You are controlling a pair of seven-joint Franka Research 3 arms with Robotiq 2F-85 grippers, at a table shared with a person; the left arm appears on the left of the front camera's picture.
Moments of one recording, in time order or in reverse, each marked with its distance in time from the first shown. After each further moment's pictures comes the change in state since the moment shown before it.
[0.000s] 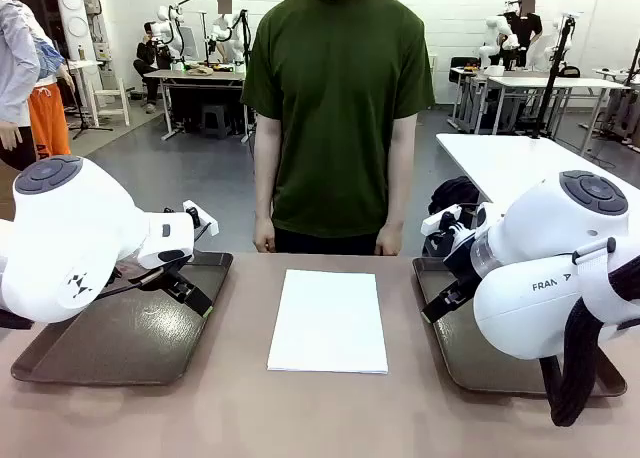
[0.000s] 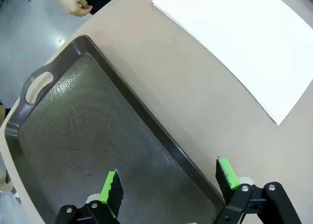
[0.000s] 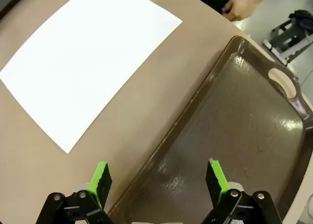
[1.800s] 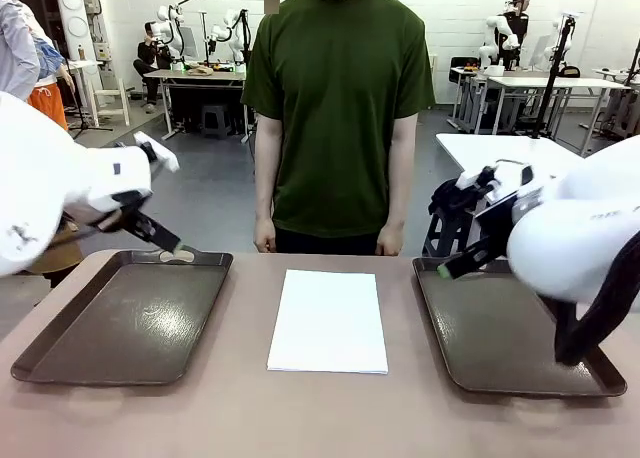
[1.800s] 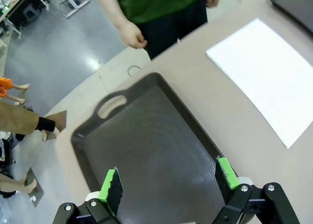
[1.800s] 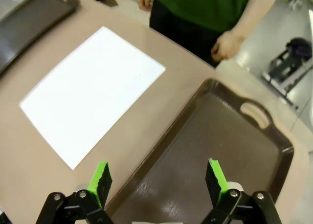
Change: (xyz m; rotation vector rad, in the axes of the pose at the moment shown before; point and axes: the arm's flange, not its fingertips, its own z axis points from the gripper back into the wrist) left arm 0.021 0.054 0.103 0.130 -0.190 0.049; right arm 0.010 -0.057 0.066 0.067 -0.229 -0.018
